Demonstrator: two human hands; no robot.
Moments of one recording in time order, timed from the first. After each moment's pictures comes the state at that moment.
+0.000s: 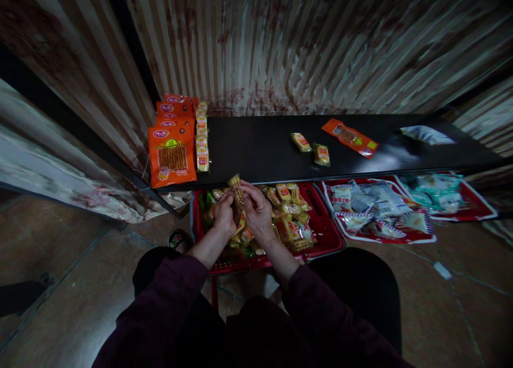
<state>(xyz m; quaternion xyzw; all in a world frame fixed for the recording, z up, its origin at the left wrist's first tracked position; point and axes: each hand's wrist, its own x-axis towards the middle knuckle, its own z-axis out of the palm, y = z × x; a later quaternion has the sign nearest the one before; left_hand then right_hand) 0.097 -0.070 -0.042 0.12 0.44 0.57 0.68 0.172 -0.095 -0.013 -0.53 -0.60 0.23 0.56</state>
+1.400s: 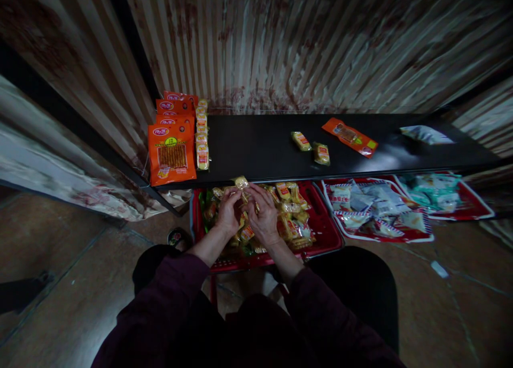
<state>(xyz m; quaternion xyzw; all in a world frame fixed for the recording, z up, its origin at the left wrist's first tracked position) 0.097 -0.079 -0.030 0.11 0.34 0.54 0.76 0.191 -0.105 -0.023 -0.58 -0.68 0.06 0.44</state>
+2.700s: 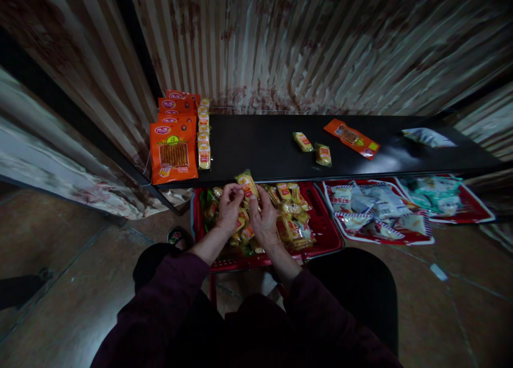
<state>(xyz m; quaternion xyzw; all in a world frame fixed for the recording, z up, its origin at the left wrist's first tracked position) 0.097 -0.076 -0.030 0.25 0.42 0.59 0.64 0.182 -0.109 -0.026 -0.64 -0.58 0.14 0.48</state>
